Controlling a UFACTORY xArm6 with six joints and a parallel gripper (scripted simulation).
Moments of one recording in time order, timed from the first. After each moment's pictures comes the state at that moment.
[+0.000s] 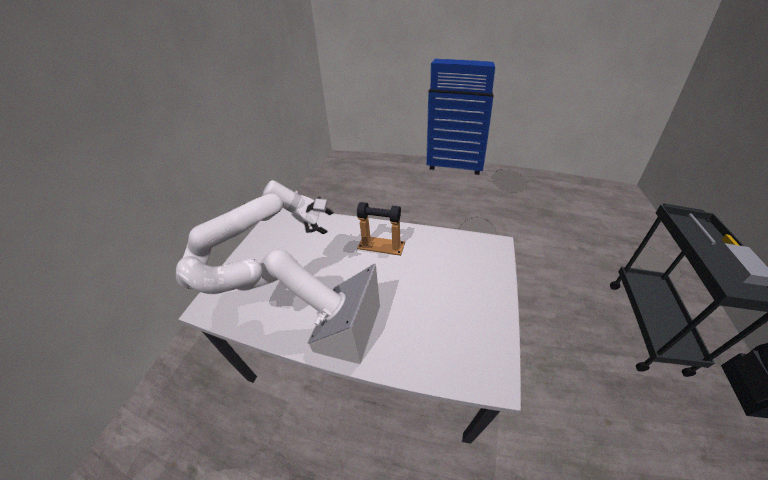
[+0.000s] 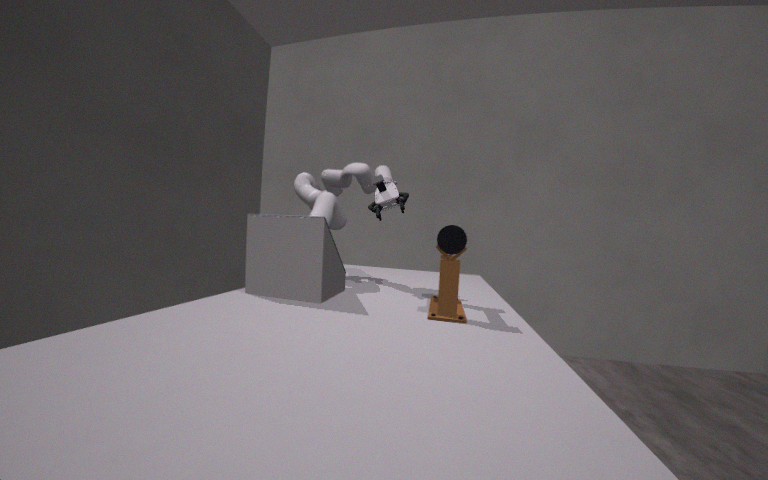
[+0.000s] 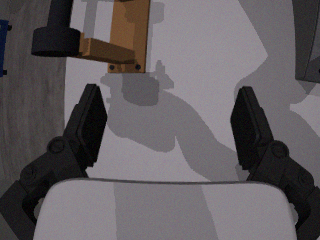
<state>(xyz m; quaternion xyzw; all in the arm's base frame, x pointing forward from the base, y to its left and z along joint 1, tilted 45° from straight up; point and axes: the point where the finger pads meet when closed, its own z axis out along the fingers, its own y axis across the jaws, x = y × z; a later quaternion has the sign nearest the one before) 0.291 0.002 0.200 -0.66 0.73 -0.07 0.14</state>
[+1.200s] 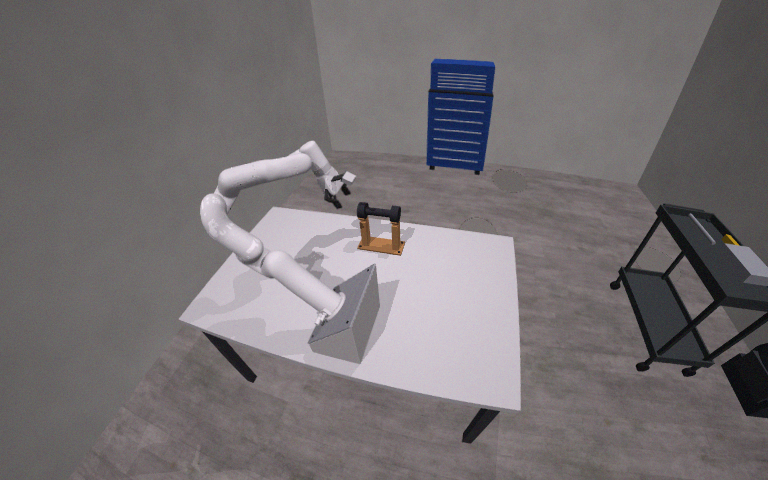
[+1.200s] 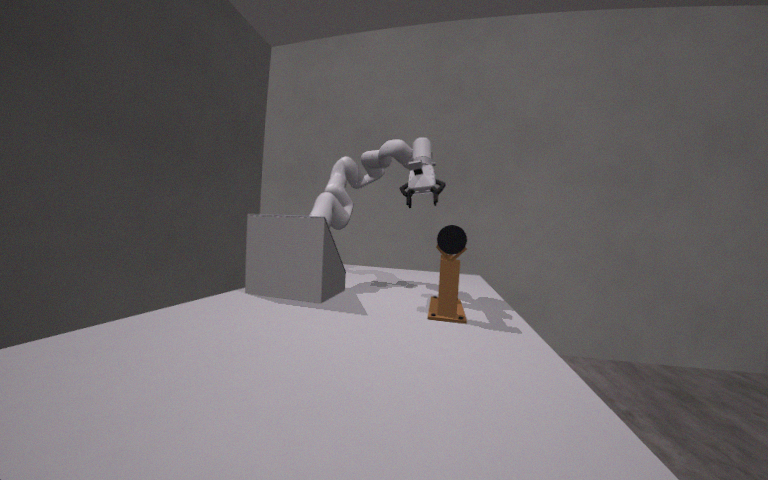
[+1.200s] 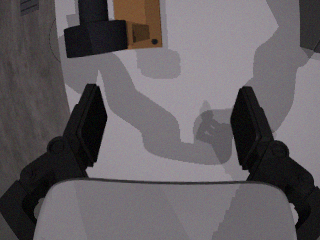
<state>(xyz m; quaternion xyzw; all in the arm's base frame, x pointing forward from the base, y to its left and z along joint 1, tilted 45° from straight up) 0.415 -0.033 0.206 -0.69 0.70 0.12 0.14</state>
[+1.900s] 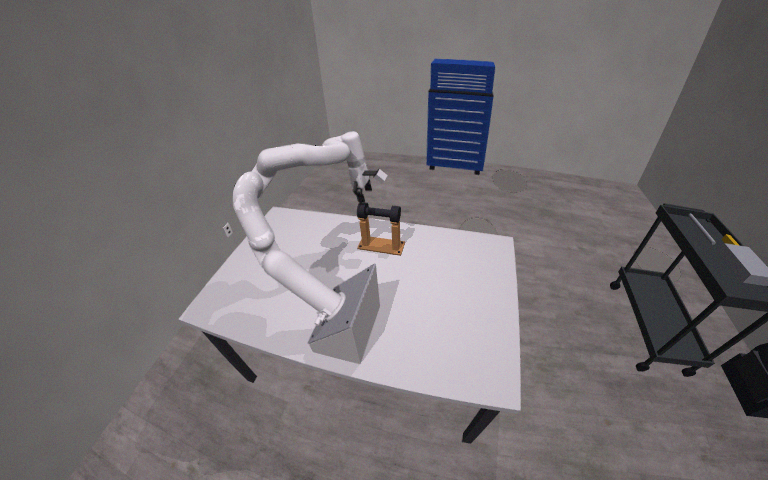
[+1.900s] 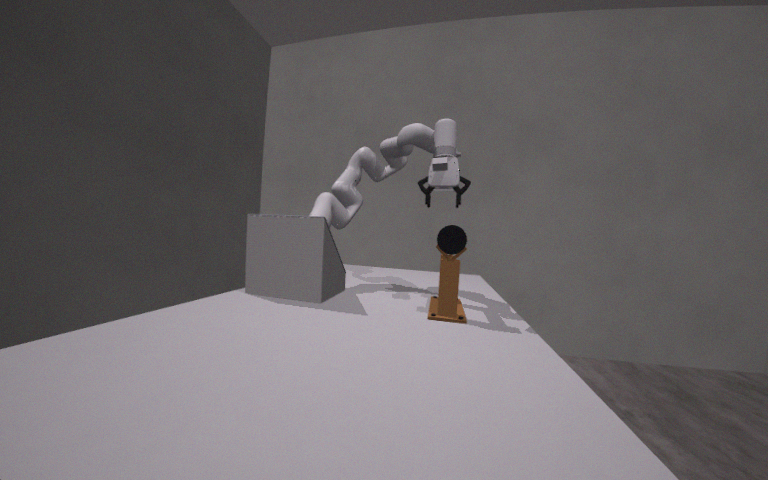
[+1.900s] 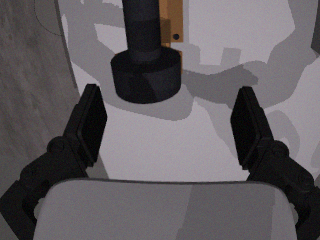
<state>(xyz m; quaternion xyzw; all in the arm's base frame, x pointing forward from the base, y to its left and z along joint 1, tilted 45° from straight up) 0.492 -0.072 0.144 -0.69 0.65 0.23 0.21</state>
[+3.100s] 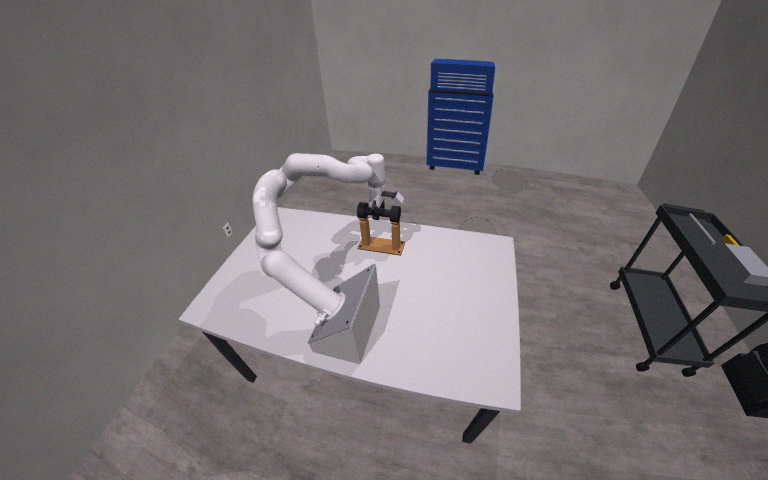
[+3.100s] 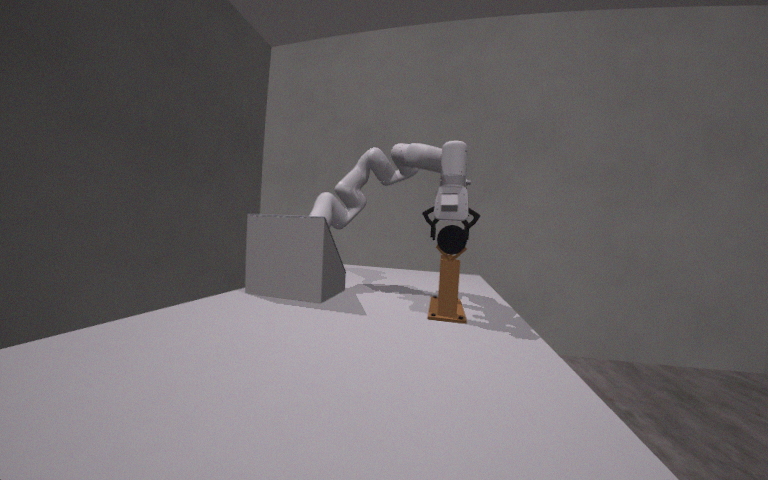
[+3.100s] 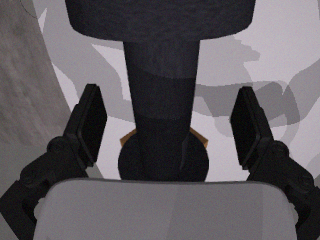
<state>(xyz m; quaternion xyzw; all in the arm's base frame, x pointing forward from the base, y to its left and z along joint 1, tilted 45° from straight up) 0.512 -0.028 0.032 -0.69 0.62 0.29 0.25</state>
